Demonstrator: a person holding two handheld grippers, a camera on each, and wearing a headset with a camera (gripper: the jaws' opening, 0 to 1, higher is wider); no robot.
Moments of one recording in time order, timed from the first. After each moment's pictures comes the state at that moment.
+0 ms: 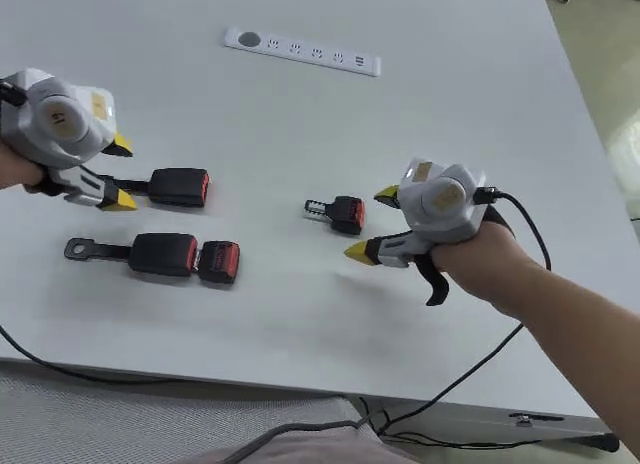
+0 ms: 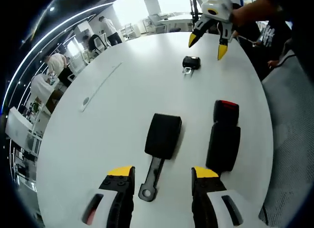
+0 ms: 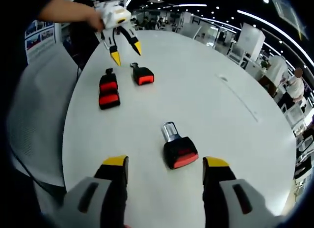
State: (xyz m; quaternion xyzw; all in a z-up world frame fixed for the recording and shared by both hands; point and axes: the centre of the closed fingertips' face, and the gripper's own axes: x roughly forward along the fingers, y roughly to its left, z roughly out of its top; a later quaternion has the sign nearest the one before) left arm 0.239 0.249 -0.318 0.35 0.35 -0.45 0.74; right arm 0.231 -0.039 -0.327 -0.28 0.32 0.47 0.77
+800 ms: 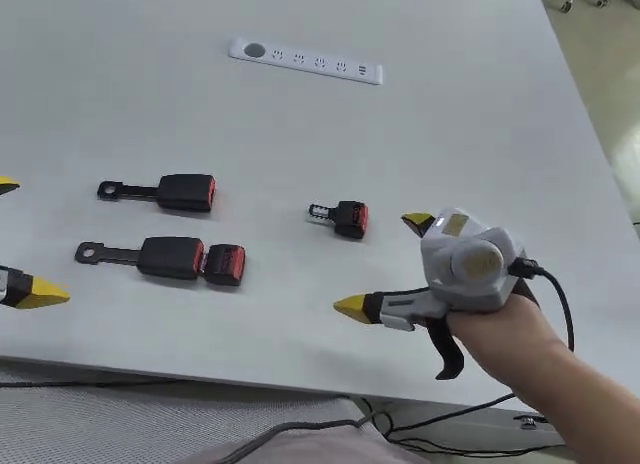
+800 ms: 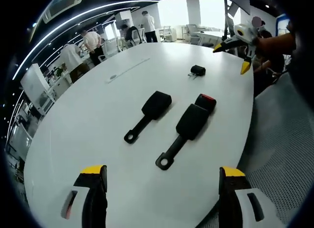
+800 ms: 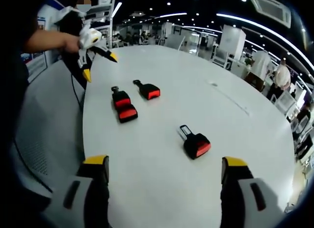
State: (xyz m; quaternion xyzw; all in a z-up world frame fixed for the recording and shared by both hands) left arm 0.147 0.310 -0.292 0.24 0.38 -0.35 0.82; right arm 0.174 -0.040 -0.299 -0.22 0.29 0.43 0.83
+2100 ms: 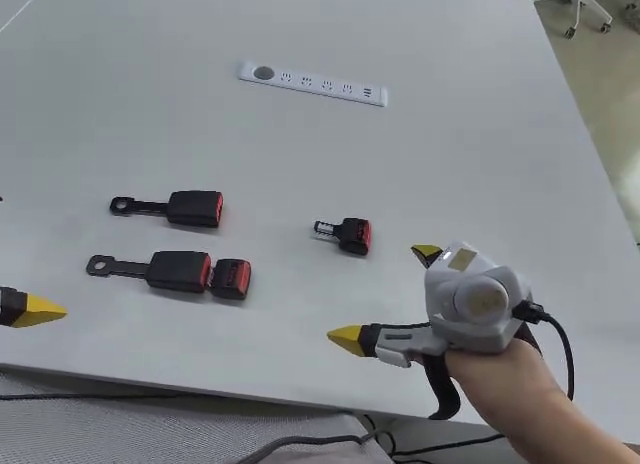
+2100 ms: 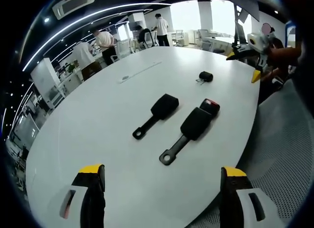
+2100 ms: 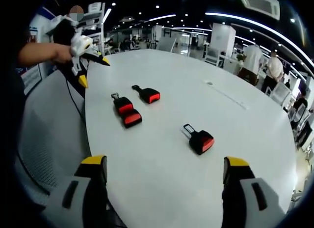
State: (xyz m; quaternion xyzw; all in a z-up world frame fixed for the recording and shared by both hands) left arm 0.140 0.320 -0.279 0.22 0.37 -0.31 0.85; right arm 0.156 -0.034 -0.291 -0.18 0.30 0.40 0.85
